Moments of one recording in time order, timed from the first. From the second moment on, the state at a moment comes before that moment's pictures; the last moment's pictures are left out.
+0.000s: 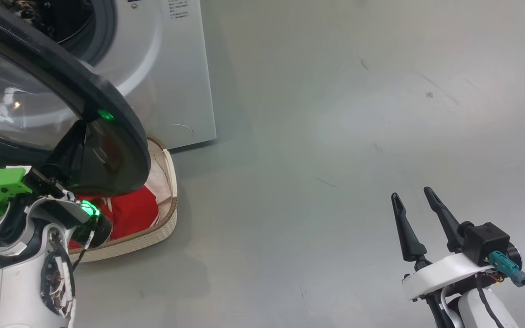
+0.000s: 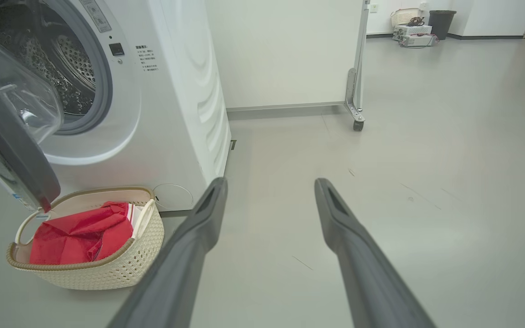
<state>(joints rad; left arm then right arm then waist) -0.47 0.03 0.14 0.37 -1.97 0.12 0.32 -0.06 -0.07 0.14 0.23 0.26 0.12 -0.25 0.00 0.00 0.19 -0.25</state>
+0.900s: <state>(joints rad) -0.58 0.03 0.09 0.55 -1.96 0.03 0.14 -0.03 -0.06 0.10 0.21 0.27 0.12 -0.25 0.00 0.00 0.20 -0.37</state>
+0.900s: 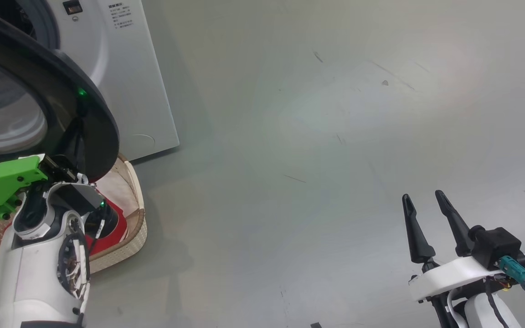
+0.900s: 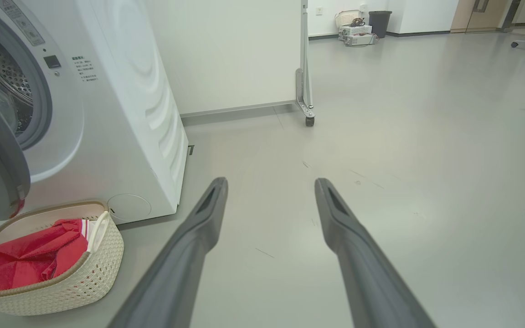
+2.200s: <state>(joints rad) -0.30 0.15 -0.27 0.46 -1.45 -0.12 0.04 0.04 -0.09 0.08 0.13 0.26 0.12 -0.25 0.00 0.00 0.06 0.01</state>
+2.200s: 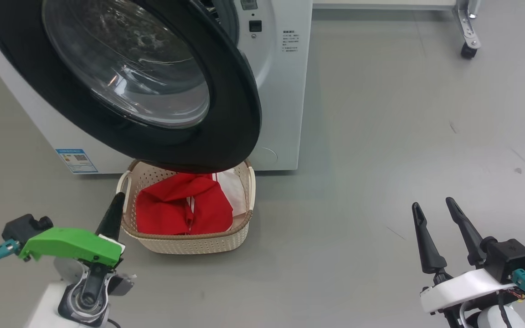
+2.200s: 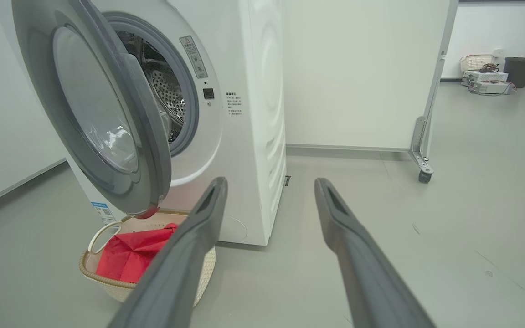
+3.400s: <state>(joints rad) -0.05 0.21 -0.18 0.21 -0.64 -0.09 -0.26 0.05 -0.09 0.11 0.13 0.26 0.12 -0.25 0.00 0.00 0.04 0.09</state>
